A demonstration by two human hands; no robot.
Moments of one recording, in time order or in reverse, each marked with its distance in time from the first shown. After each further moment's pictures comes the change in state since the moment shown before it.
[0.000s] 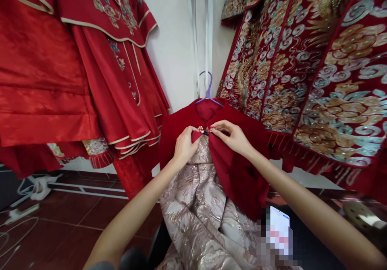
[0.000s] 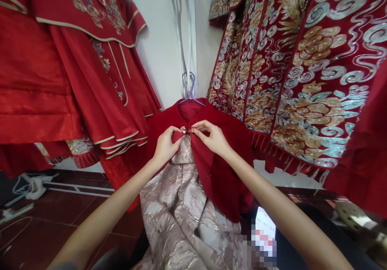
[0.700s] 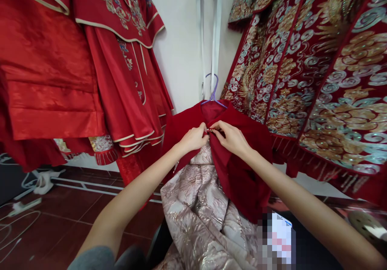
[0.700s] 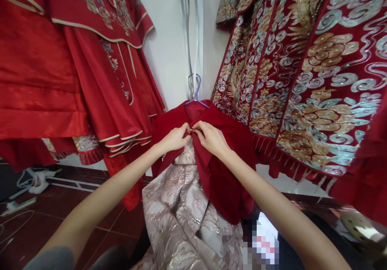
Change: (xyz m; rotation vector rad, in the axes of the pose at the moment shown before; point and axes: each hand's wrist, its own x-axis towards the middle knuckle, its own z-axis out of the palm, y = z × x) left_hand 0.039 0.010 -0.009 0.178 -0.469 -0.001; right_hand 0.008 -0.015 0.006 -0.571 -0.081 -0.160
